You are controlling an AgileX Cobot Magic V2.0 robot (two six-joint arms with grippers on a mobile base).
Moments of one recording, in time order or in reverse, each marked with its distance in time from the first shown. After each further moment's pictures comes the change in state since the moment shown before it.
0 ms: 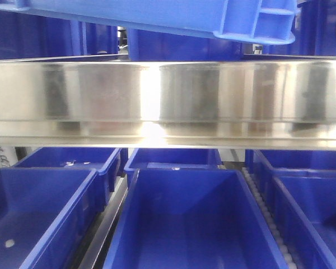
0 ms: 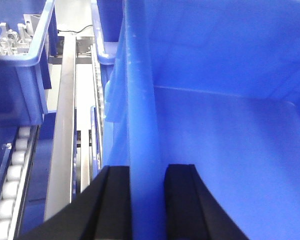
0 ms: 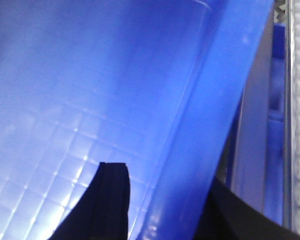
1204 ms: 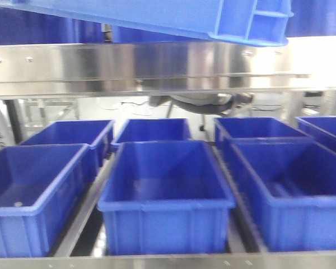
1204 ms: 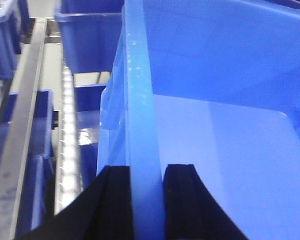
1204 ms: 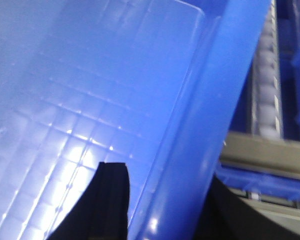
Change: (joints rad) left arm 0.000 0.000 0.000 0.006 -0.019 -0.006; right arm 0.000 0.021 0.000 0.000 -0.018 -0.005
